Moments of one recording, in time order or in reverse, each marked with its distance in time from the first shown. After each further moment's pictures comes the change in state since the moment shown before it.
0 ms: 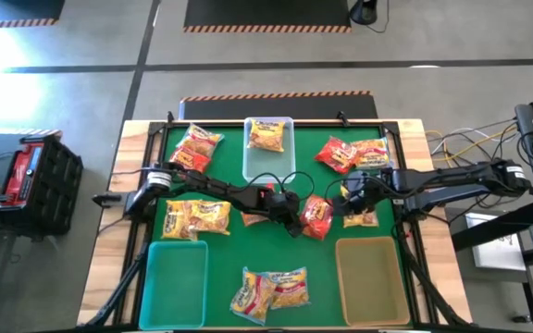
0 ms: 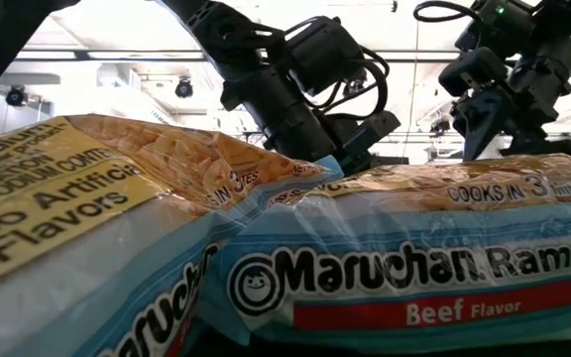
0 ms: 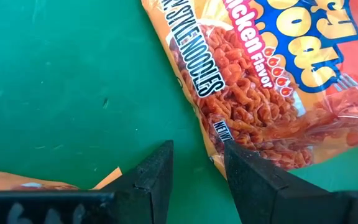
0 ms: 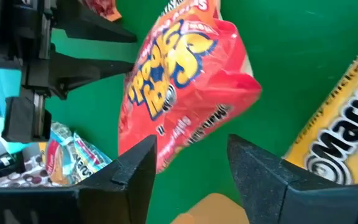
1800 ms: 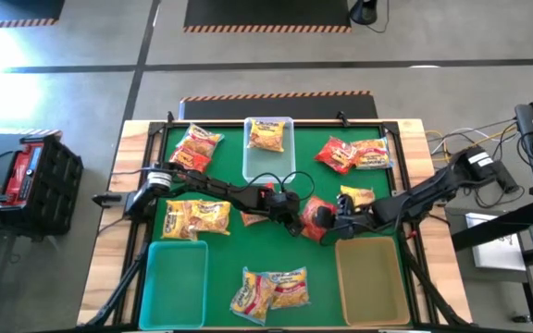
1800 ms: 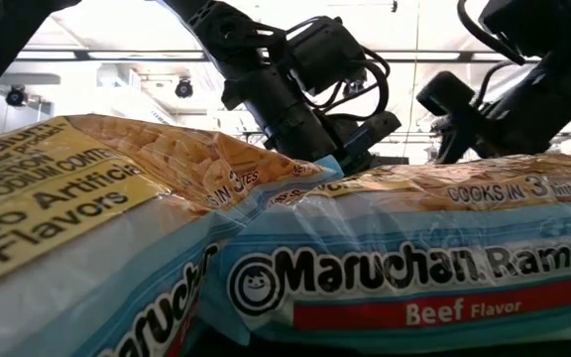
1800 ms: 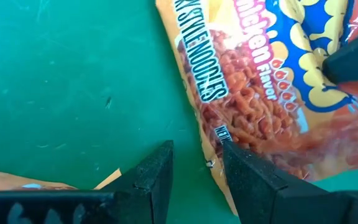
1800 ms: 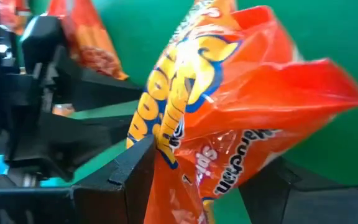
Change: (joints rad) left arm 0.000 0.000 0.013 -0.017 -0.003 -0.009; right arm 0.423 0.399 0.017 0.385 0.678 0.593
